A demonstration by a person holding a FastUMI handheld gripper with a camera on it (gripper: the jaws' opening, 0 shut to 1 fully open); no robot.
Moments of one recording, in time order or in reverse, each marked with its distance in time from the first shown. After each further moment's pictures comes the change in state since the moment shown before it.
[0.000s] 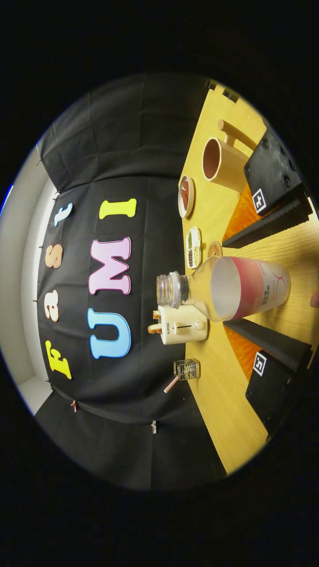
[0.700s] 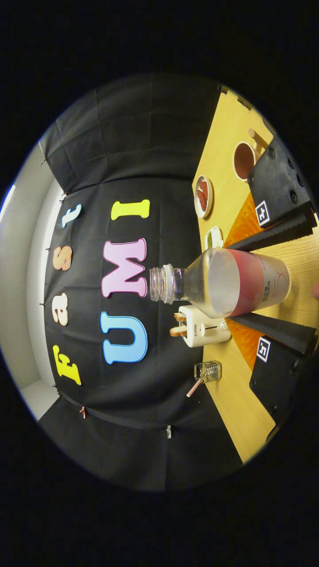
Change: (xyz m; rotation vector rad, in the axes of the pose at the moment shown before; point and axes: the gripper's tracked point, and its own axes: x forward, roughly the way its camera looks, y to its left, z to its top) arm 0.022 0.010 0.091 0.008 -0.065 -0.003
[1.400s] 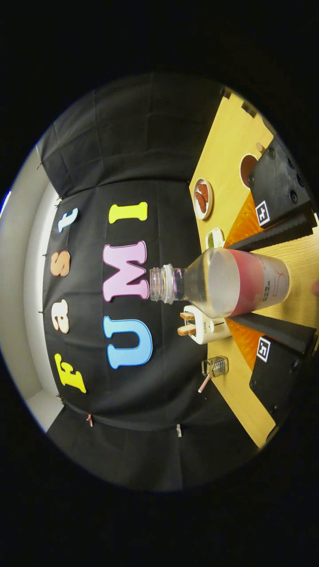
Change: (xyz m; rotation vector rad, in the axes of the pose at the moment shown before) arm -0.008 -0.011 0.022 0.078 0.066 -0.028
